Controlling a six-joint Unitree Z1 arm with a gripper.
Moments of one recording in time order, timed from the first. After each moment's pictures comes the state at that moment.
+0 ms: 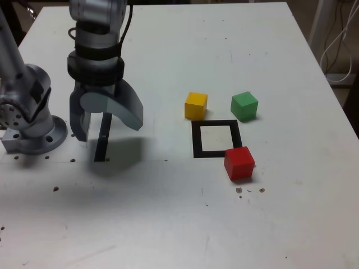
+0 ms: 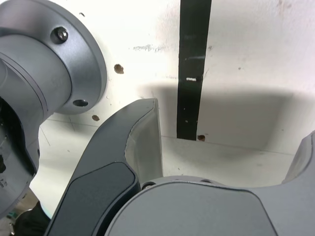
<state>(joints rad) -0.10 1.54 -0.79 1.04 -0.07 -0.14</state>
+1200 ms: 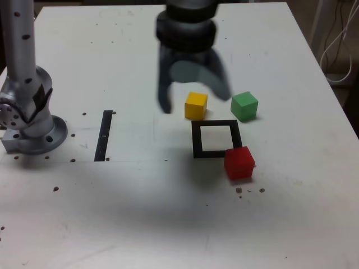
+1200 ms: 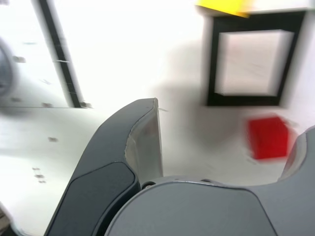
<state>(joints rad) -0.17 1.86 -1.58 1.39 0.04 -0.17</state>
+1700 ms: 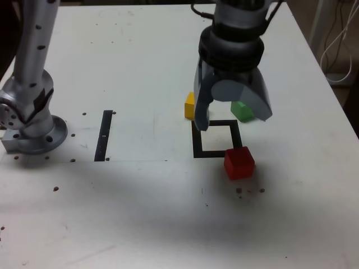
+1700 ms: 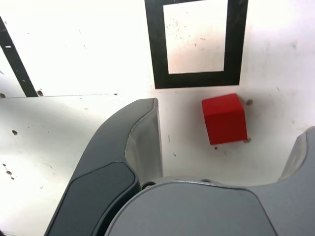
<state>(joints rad) -0.24 2.07 -1.80 1.46 0.05 -0.19</state>
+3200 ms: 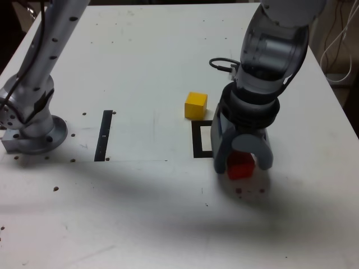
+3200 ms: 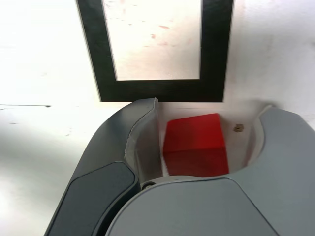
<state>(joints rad) -0.26 2.21 -1.71 1.21 0.03 -0.25</state>
